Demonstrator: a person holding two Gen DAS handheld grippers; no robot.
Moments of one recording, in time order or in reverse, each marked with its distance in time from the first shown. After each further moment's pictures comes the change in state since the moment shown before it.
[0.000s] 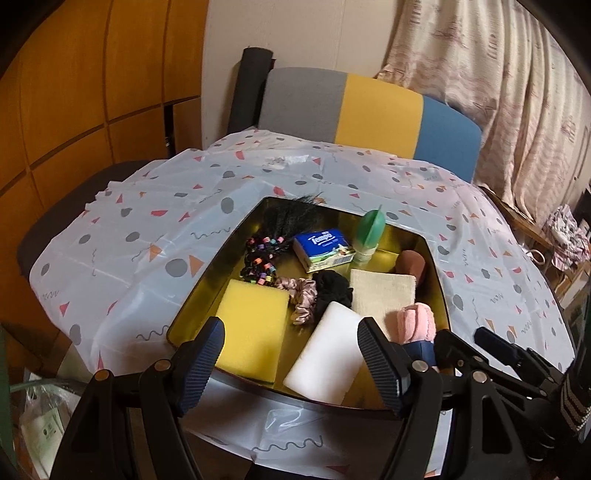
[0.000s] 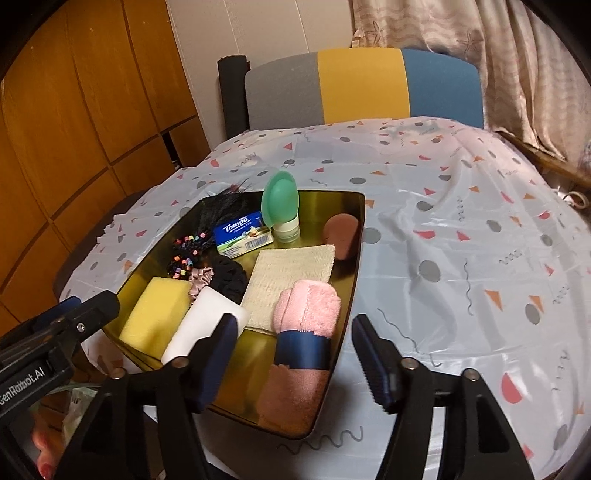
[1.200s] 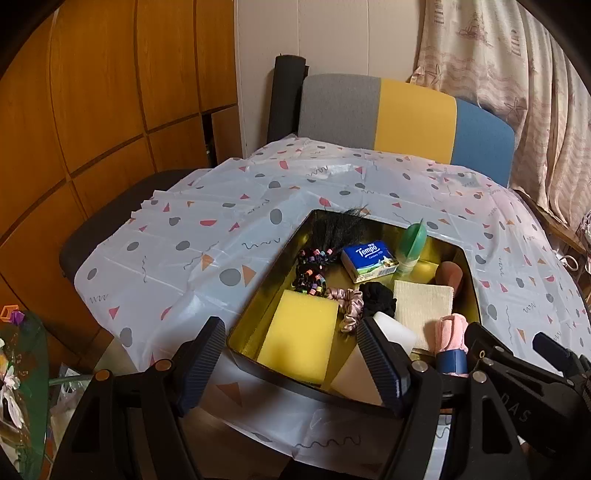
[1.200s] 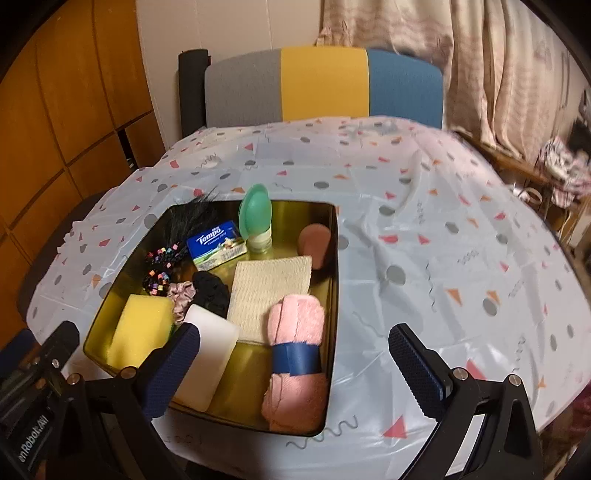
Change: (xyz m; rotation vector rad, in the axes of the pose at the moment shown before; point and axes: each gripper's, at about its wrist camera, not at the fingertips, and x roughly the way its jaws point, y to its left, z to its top) left arm -0.019 0.012 0.010 -0.002 -0.019 0.166; right arm -0.009 0.030 0.024 0.057 0.048 -0.206
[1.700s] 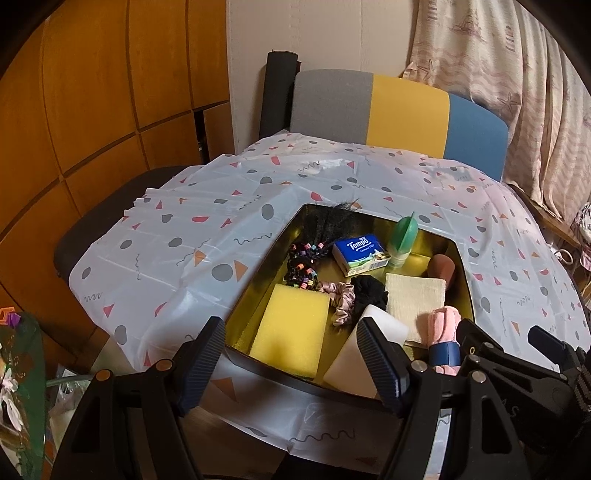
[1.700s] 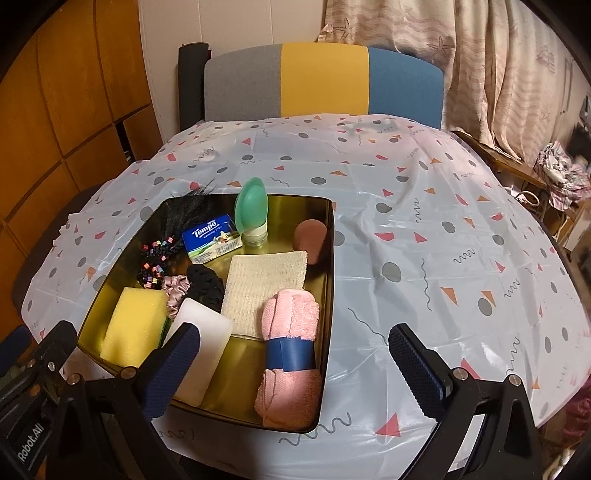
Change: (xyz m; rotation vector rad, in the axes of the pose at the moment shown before) left arm -0.002 -0.005 -0.001 0.020 0.018 -0.026; right arm -0.001 0.001 -0.001 -0.026 0.008 -0.030
